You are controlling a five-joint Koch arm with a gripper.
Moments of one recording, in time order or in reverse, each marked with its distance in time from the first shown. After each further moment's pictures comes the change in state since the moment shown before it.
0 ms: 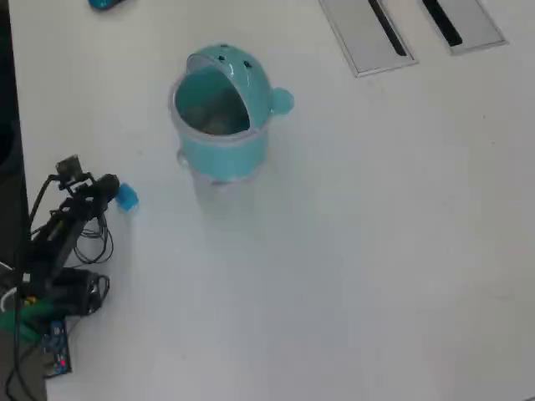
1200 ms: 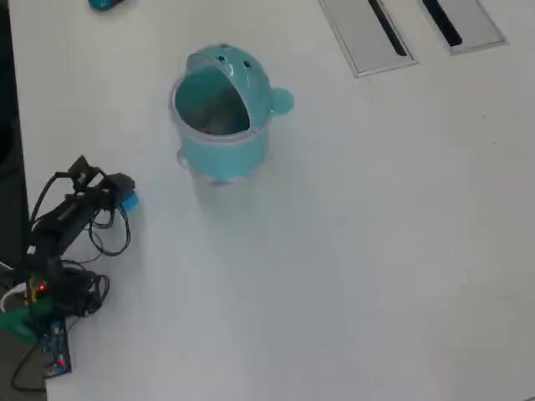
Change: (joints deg) arm 7.0 -13.6 -9.8 8.5 -26.1
